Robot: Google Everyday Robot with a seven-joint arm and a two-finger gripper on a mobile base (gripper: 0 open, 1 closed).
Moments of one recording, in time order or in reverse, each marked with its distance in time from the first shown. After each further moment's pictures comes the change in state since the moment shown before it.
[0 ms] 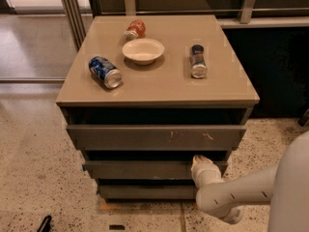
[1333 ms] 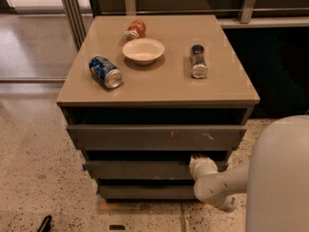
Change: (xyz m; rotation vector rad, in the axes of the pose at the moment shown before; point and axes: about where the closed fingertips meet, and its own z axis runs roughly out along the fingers) arm 0.010 0.000 0.040 -0.006 0.053 -0.070
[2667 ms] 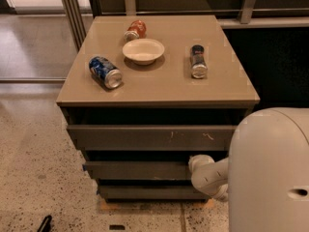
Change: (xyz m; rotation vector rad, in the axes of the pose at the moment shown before) arm 0.014 -0.007 0.024 0.027 0.105 -0.041
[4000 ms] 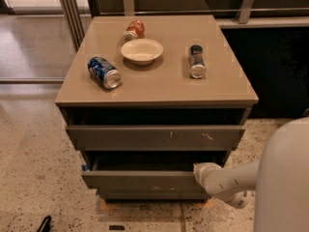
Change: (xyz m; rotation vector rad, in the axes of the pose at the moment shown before) arm 0.024 0.003 -0.040 -0.110 0.120 -0.001
